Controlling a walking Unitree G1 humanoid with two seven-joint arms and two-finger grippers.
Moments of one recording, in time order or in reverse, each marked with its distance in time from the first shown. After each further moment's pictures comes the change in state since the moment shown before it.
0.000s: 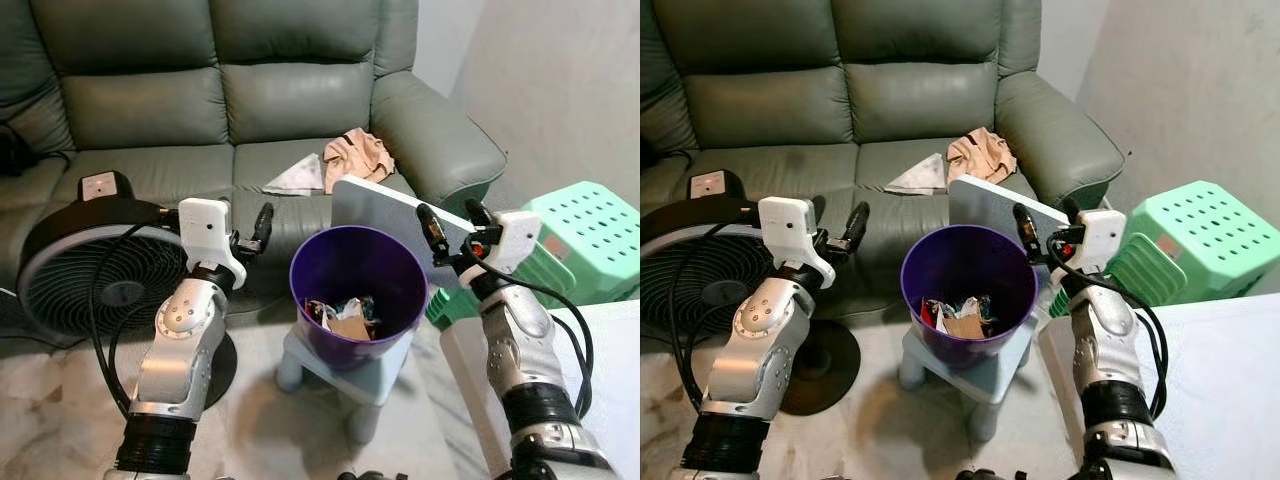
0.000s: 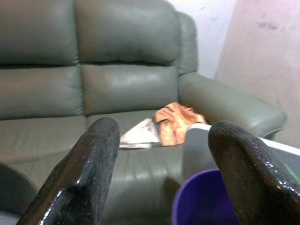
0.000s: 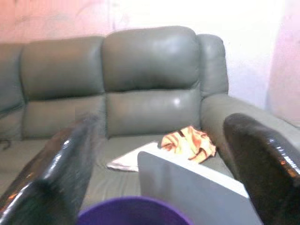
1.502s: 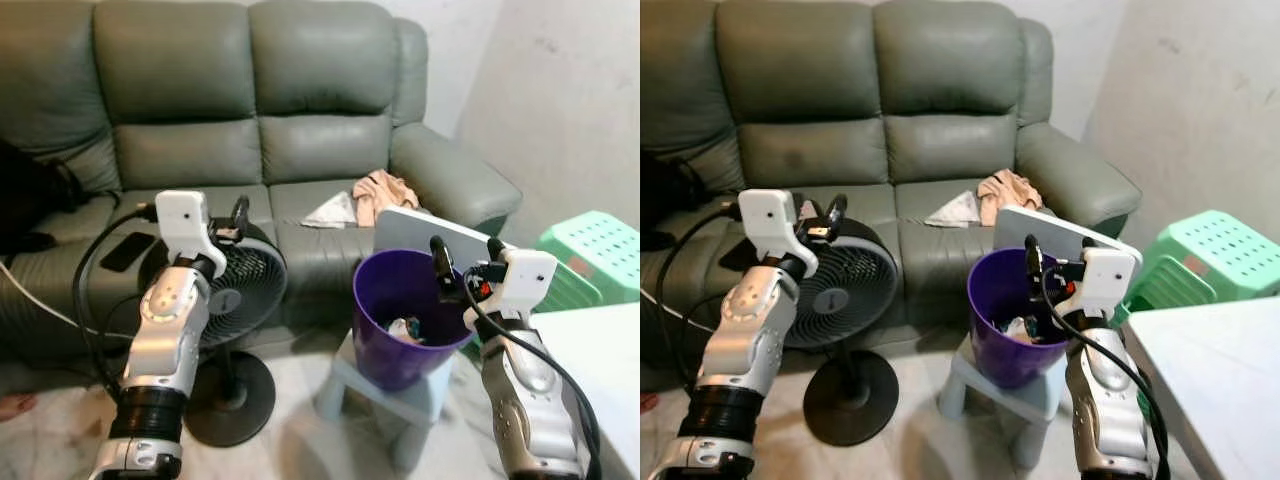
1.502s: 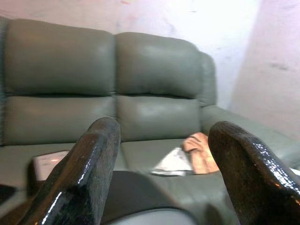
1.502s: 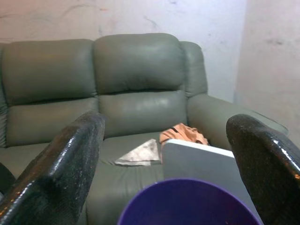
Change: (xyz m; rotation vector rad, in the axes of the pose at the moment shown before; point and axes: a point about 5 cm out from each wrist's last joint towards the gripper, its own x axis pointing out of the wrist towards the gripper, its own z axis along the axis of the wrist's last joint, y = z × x) left arm 0.012 0.020 -0.003 -0.049 -0.020 0.064; right arm -0.035 0.020 0.002 -0.045 0.134 -0.149
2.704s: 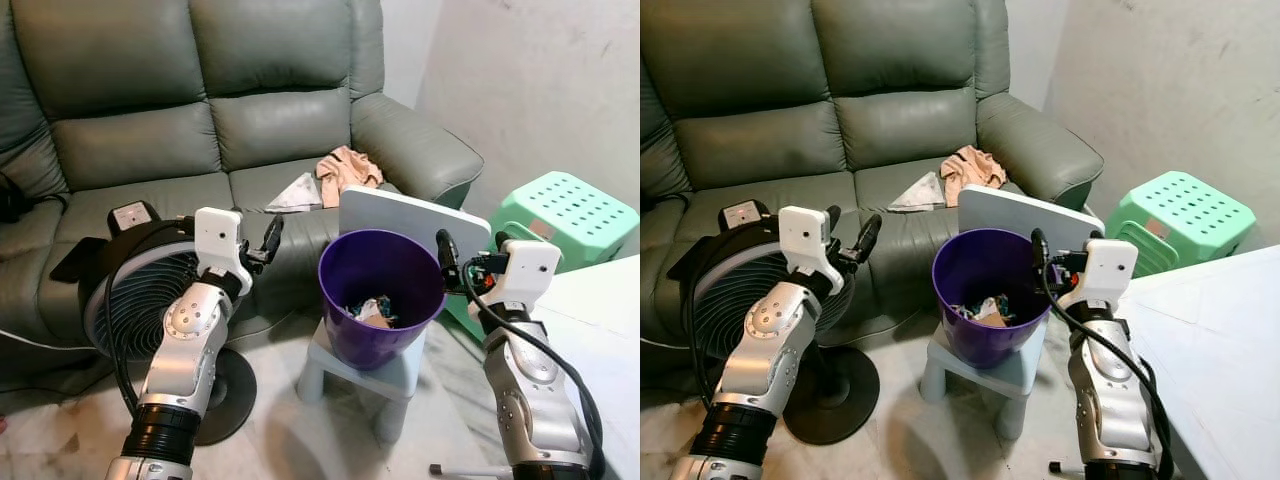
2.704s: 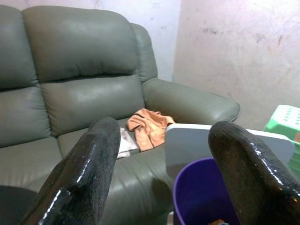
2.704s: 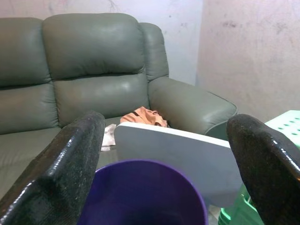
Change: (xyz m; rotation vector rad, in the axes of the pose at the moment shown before) left arm -0.011 -0.025 -0.012 0.067 0.030 -0.158; right arm 0.003 0.002 0.000 -0.030 0.018 -0.029
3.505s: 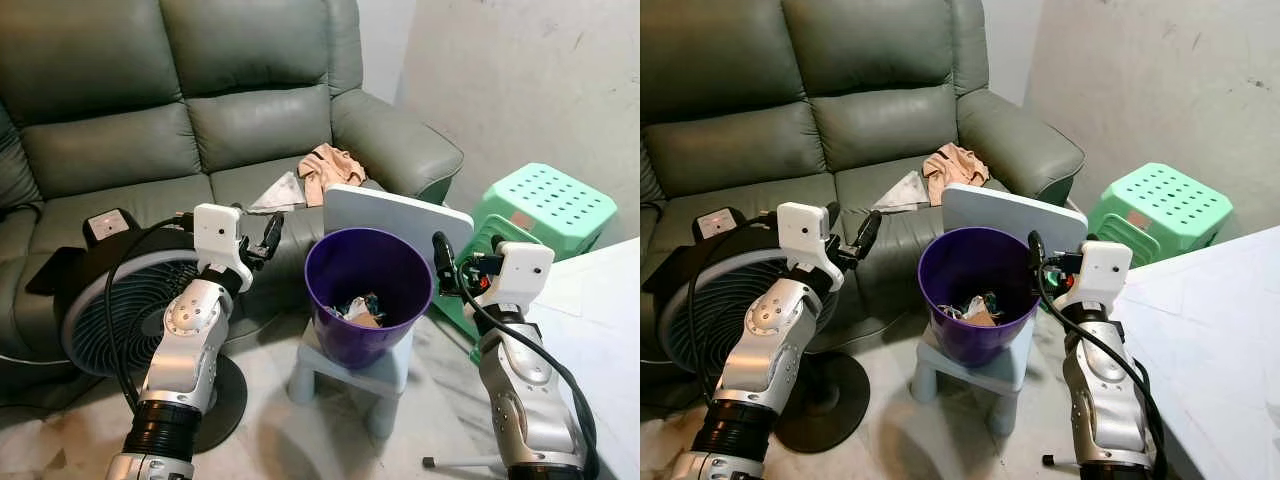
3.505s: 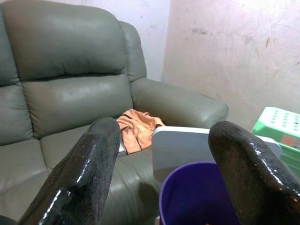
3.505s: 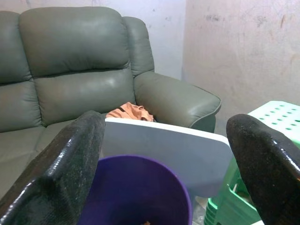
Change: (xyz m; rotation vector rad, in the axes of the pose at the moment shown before) left arm 0.003 0.000 0.003 -0.024 -0.007 0.005; right arm -0.001 0.000 -0.002 0.002 0.012 -0.017
